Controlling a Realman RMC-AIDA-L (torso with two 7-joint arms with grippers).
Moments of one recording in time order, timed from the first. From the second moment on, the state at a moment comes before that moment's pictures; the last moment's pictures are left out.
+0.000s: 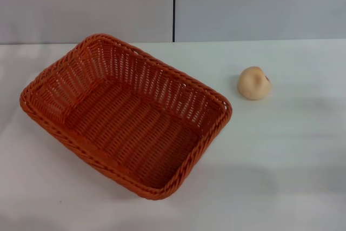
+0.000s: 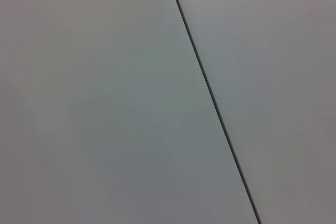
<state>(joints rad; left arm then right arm) -0.40 -2.05 0.57 0.24 0.88 1.61 -0.92 0.35 2.08 -0.44 0.12 -0.85 -1.61 0.42</state>
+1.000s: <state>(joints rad) -0.54 -1.92 0.78 1.12 1.92 1.50 -1.91 0.34 2.08 -0.44 0.12 -0.85 -1.59 0.45</state>
